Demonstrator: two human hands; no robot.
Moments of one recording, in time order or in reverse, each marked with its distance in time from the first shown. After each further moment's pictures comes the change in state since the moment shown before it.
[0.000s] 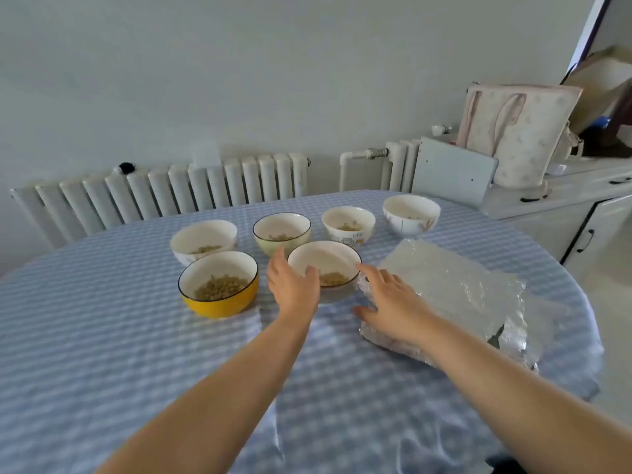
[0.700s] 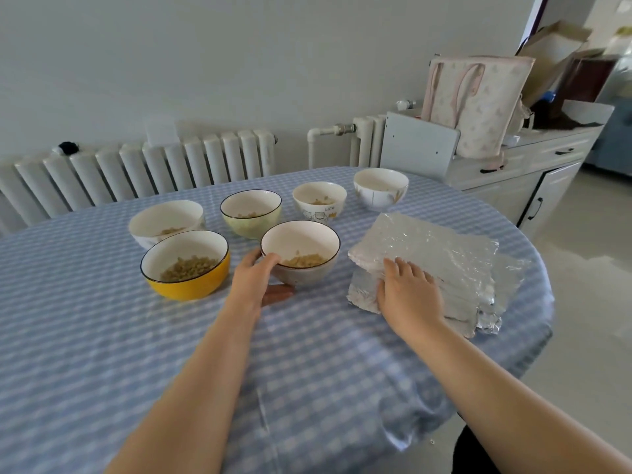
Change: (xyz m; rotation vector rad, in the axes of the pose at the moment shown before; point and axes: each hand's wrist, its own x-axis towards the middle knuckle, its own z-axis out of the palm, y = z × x) left_hand 0.009 -0.030 -0.032 -0.440 -0.353 -0.289; right_hand -0.040 0.034 0.031 -0.367 0.230 0.312
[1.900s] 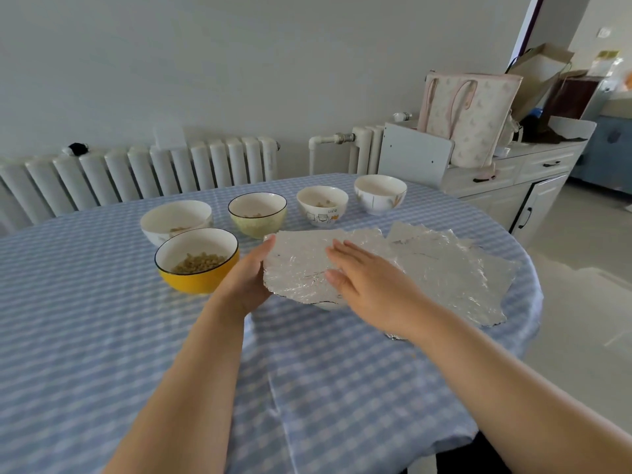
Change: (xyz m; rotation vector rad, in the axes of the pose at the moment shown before) left_hand -0.017 0.019 -0.024 -0.122 -0.490 -0.019; right_hand -0.033 -0.054 -0.092 0.343 -0.129 -0.438
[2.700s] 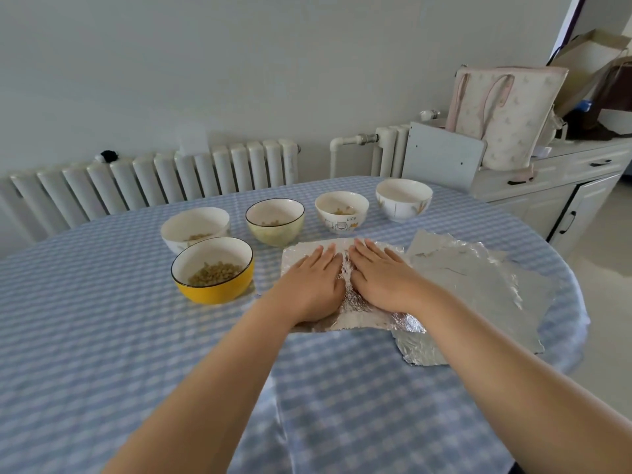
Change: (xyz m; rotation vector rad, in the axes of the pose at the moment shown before) left_hand 0.016 -0.001 0.056 1.855 -0.022 0.150; right_hand 0.067 0.053 0.020 -0.119 -0.246 0.099
